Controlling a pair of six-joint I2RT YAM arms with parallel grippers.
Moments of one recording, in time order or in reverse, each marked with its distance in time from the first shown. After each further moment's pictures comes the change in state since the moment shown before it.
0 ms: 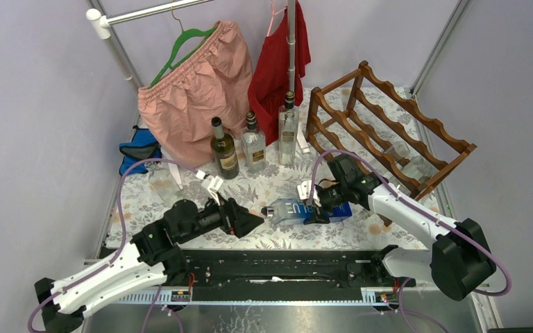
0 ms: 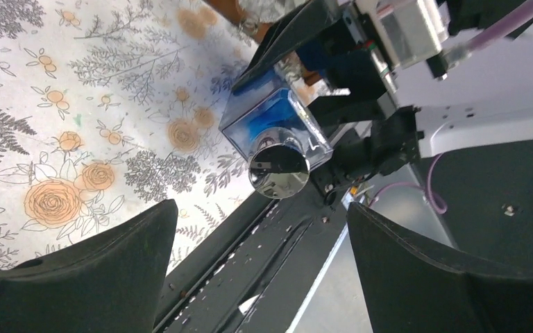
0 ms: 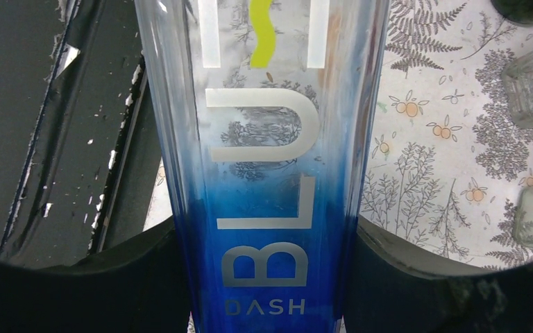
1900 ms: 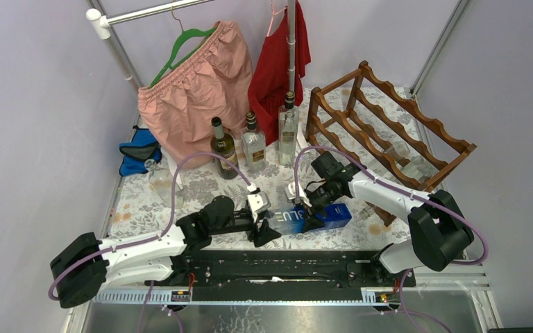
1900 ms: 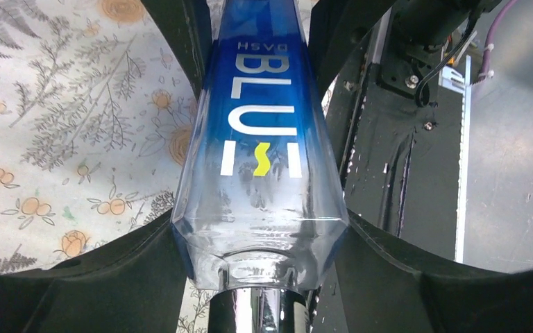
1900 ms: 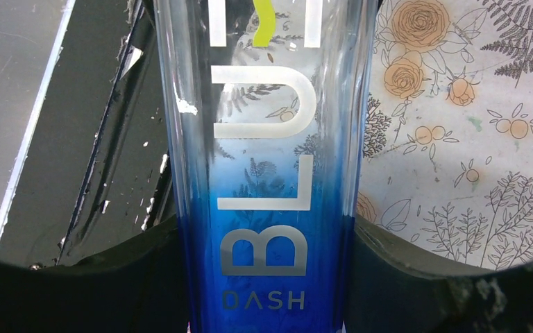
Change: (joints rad) left arm -0.025 0.520 -0.107 0.522 0.286 0.624; right arm 0.060 0.229 0.127 -0.172 -0.051 -0.043
